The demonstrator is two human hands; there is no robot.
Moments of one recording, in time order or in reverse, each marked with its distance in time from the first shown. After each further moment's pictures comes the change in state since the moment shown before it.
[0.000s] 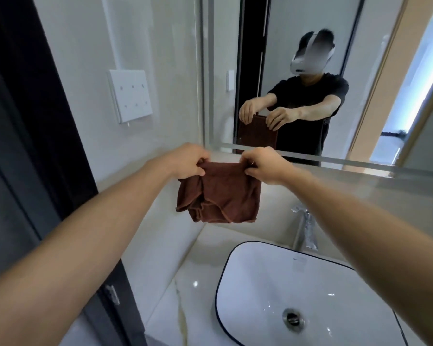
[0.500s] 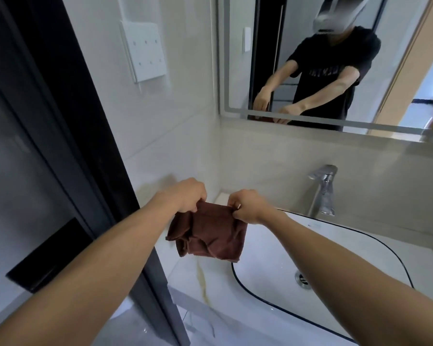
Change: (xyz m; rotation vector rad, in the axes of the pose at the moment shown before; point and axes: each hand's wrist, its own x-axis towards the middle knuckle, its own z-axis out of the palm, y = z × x) left_hand -0.079 -0.022 0.127 0.139 -0.367 -0.095; right_hand -0.070 -0.052 0.156 0.214 -0.310 0.148
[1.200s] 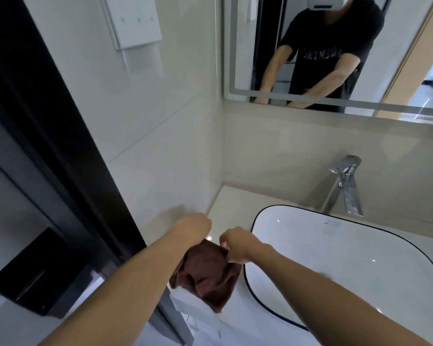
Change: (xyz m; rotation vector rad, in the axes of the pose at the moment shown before) left_hand 0.039 -0.001 0.101 0.102 -0.268 -0.097; right_hand 0.034 0.001 0.119 -0.116 -0.336 0.058
